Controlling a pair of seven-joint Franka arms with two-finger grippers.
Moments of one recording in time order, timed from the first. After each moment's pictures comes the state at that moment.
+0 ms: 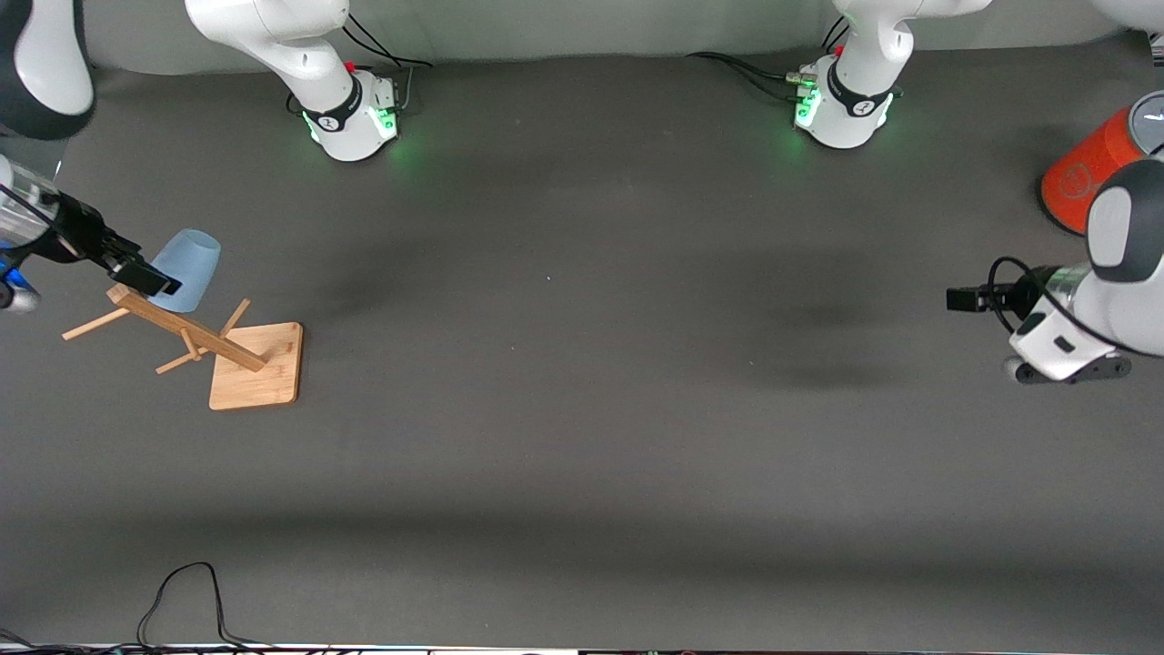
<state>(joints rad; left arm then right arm) -0.02 0.32 0.06 -1.58 0.03 1.46 -0.03 0.09 -0.13 -0.25 -2.05 0.00 1.84 0.55</state>
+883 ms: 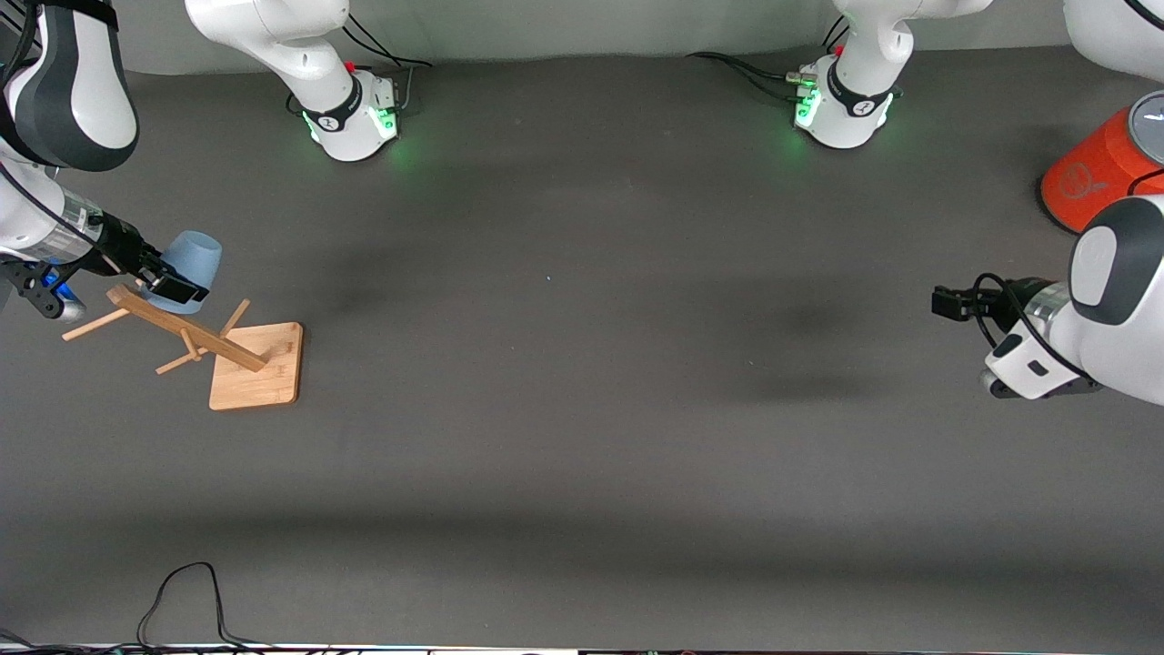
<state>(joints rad) -0.06 0.42 0.04 -1.41 0.02 1.22 -0.10 0.09 -0.13 -0.26 -2.15 0.00 1.92 0.55</state>
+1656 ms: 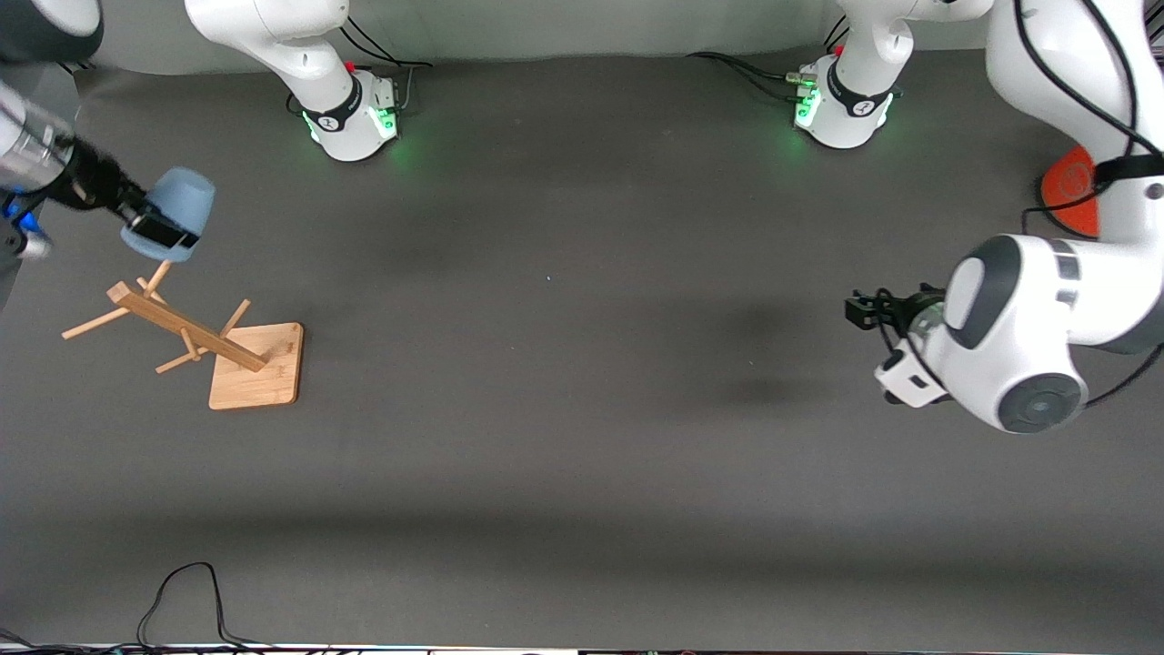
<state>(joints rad) -0.21 0.52 0.03 -1.39 -0.06 1.22 -0.25 0.17 -0.30 -0.14 -2.01 0.01 1.61 0.83</state>
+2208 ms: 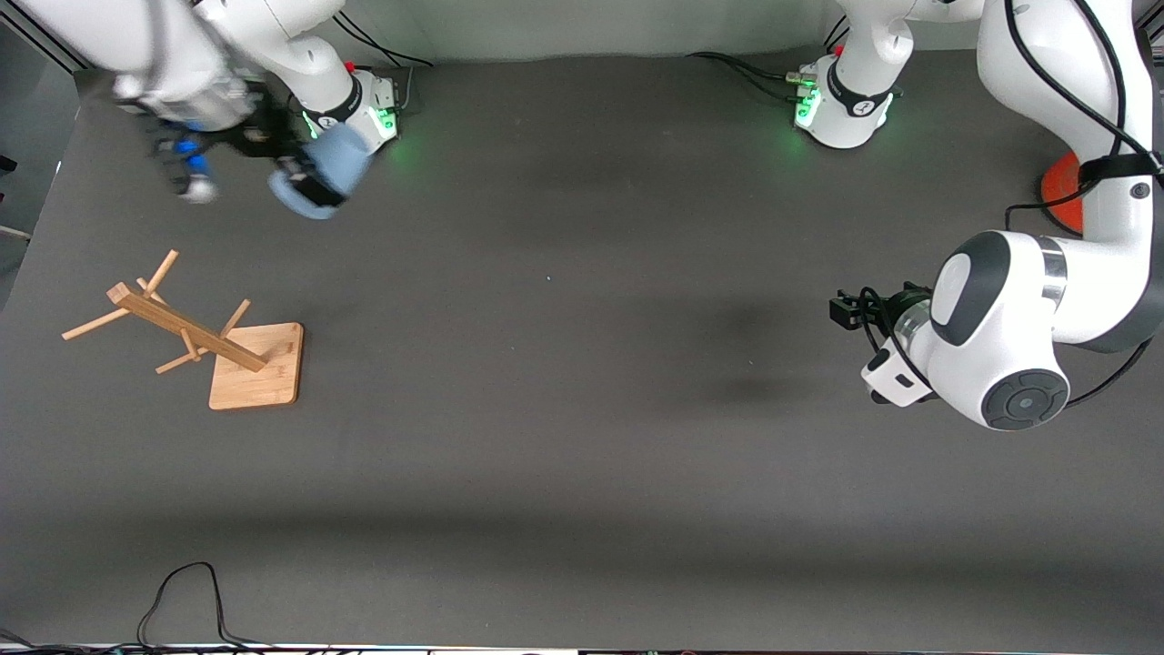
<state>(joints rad) -0.21 0.52 0.04 -1.39 -0.12 1.23 -0.28 0.62 -0.15 -0.12 -1.83 0.10 1.61 1.56</state>
